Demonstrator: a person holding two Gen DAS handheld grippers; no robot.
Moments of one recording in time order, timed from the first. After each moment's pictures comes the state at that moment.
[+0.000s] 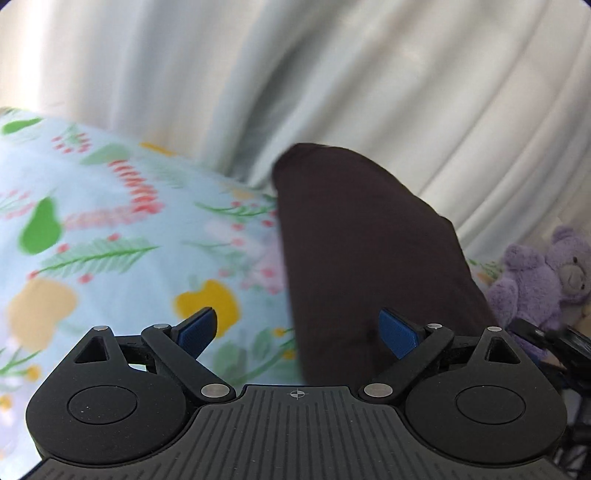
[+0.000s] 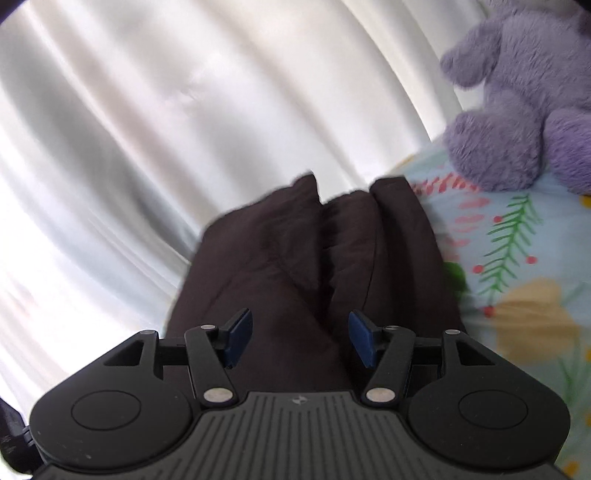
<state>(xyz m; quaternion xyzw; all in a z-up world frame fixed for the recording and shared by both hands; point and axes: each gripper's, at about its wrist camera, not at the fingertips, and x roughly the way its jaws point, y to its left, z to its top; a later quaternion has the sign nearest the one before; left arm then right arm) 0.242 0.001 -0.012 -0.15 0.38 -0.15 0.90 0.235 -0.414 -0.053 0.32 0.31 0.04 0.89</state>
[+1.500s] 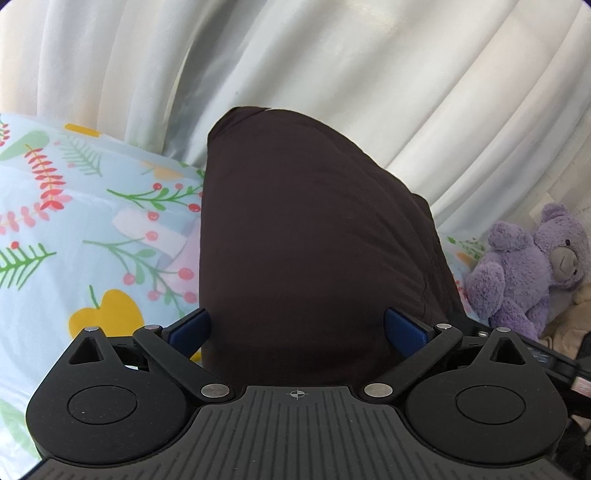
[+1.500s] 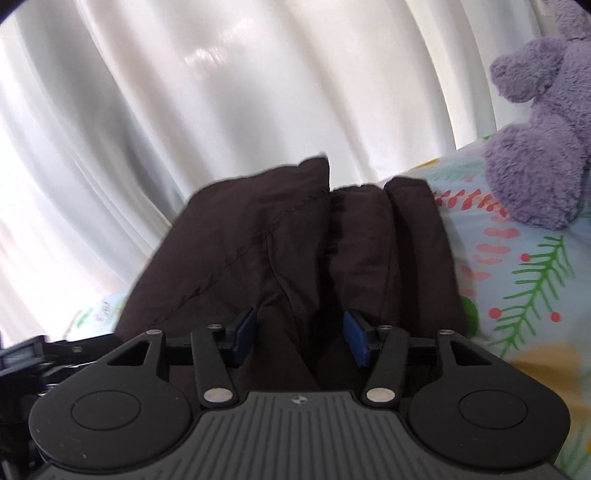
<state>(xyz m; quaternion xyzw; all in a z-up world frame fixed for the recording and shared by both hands) 0.289 -0.059 -0.025 -0.15 0.42 -0.20 0.87 0.240 -0.414 -0.056 0.23 0.31 0.05 0.92</state>
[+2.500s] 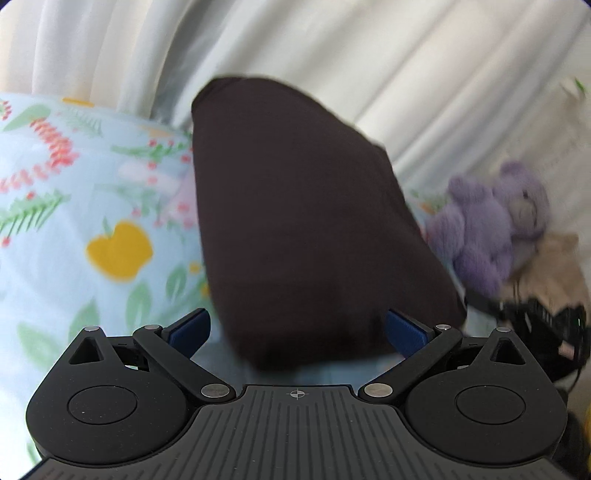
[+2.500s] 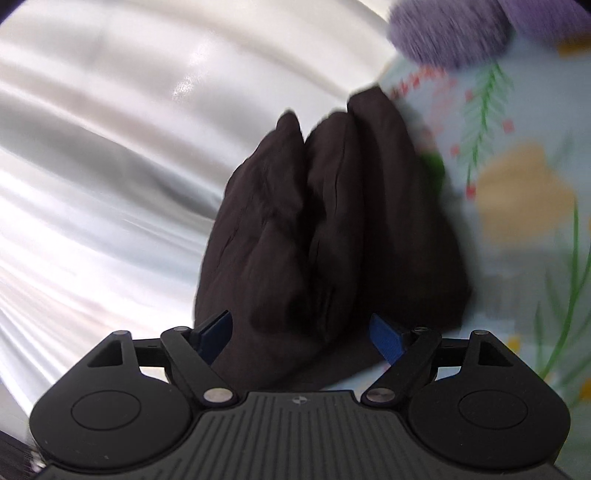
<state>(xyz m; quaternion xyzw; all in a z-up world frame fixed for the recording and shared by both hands) 0.216 -0.034 -0.016 -0.13 0.45 -0.26 0.84 0.169 -0.448 -0.111 0.48 0.32 0.14 0.80</state>
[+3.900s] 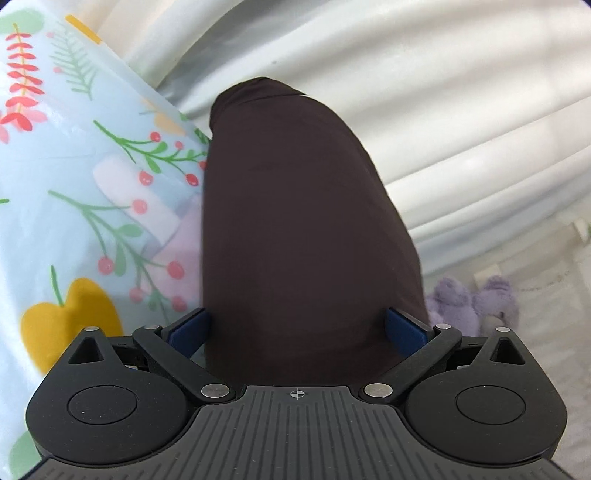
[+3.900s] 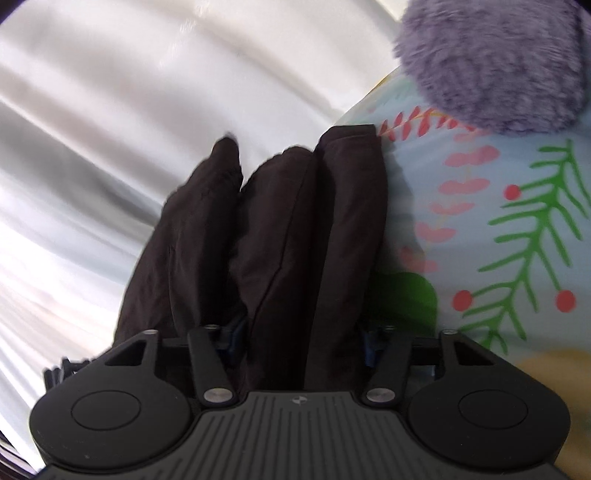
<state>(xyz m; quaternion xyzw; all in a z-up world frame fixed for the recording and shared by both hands) 0.344 -0.006 -0.070 -0.33 0.45 -0.27 0.78 0.302 -0.478 -0.120 0.38 0.39 0.13 0.83</state>
